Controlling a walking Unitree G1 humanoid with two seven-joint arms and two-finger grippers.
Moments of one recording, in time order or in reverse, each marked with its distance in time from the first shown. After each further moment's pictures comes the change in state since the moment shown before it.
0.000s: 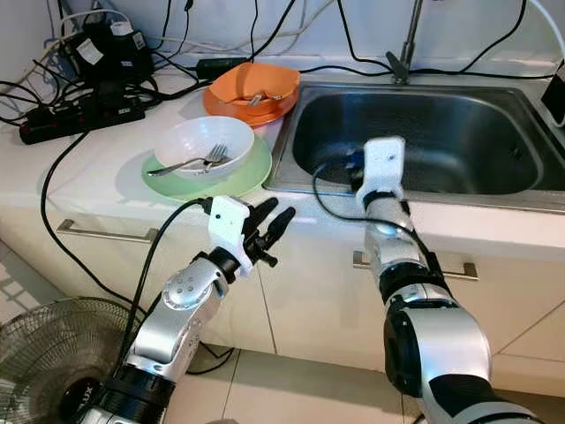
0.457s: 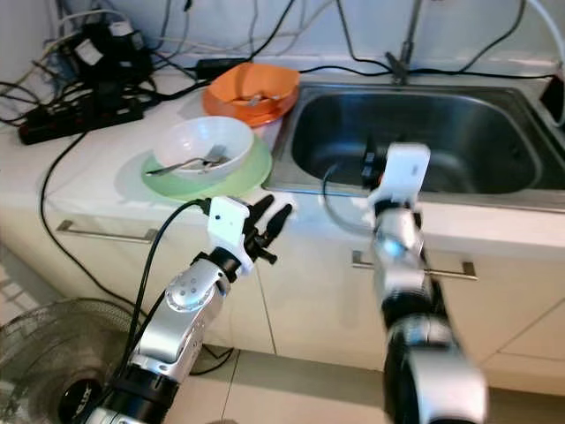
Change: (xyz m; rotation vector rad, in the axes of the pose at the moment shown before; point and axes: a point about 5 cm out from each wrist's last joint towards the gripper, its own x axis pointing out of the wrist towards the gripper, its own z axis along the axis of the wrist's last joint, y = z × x) left arm 0.002 0.003 -0.003 0.019 -0.021 0.068; right arm -0.034 -0.001 -0.004 0.049 -0.195 -0.043
